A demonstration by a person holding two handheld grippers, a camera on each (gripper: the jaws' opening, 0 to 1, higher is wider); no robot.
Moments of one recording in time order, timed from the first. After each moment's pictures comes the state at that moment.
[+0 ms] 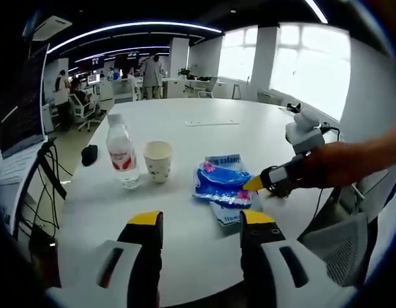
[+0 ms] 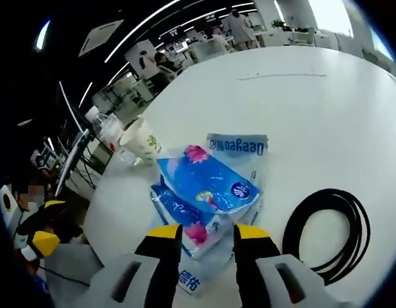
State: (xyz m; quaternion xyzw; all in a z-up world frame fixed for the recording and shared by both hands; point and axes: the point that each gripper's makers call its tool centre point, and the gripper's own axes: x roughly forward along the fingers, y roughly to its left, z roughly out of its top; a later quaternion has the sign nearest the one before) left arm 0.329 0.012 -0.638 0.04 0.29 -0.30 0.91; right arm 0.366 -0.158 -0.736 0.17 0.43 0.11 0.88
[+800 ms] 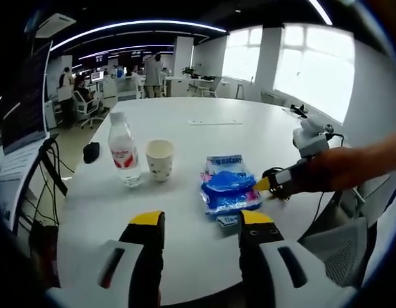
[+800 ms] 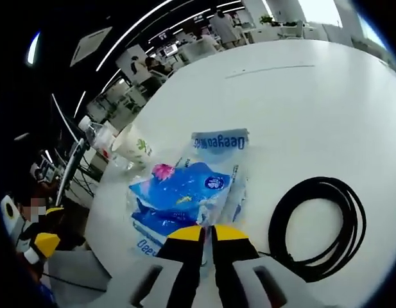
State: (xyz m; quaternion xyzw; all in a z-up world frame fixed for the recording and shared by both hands) left arm 0.328 0.010 -0.638 0.03 0.30 -0.29 0.91; right arm 0.356 -0.180 -0.740 0.21 0.43 0.08 0.87
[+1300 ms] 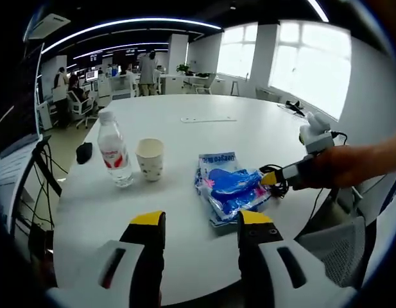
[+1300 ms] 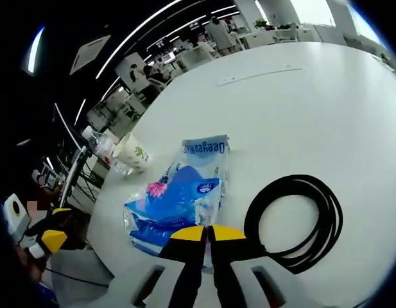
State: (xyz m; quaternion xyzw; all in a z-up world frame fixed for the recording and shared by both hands) left arm 0.325 -0.006 -0.640 0.04 0.30 -0.31 0.90; right arm 0.341 -0.205 -0.731 0.22 0.41 0.08 0.88
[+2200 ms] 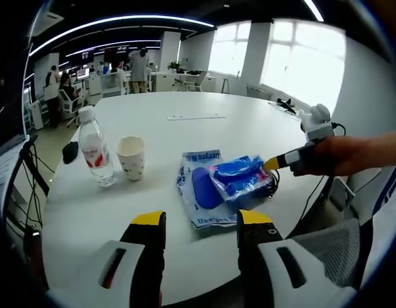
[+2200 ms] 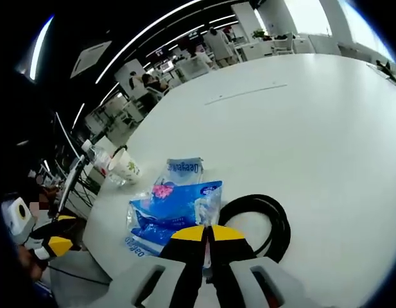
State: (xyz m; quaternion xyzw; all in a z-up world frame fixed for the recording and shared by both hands) left arm 0.315 -0.034 -0.644 0.03 0.31 -0.34 0.89; right arm 0.339 -0.260 -0.709 0.21 0.39 0.06 0.90
